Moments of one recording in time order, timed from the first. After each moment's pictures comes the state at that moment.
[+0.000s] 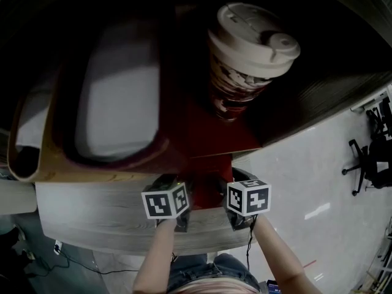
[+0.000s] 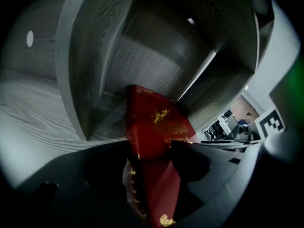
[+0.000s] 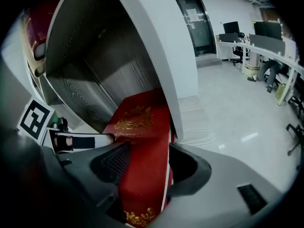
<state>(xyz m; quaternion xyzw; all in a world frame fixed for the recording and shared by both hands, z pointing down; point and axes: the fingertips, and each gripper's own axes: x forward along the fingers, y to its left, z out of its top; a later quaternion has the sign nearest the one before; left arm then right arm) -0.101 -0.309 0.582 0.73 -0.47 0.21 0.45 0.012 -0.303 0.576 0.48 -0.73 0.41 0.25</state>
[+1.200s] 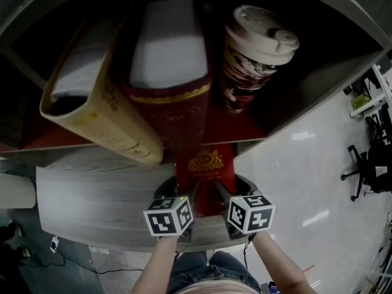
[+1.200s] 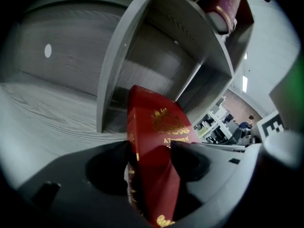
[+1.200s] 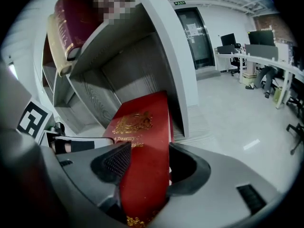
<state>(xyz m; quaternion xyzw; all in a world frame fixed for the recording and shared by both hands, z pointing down) -0.113 -0.271 0.552 0.74 -0.50 0.17 0.41 -0.001 -0.271 0.542 0.50 -0.76 0.36 0.20</state>
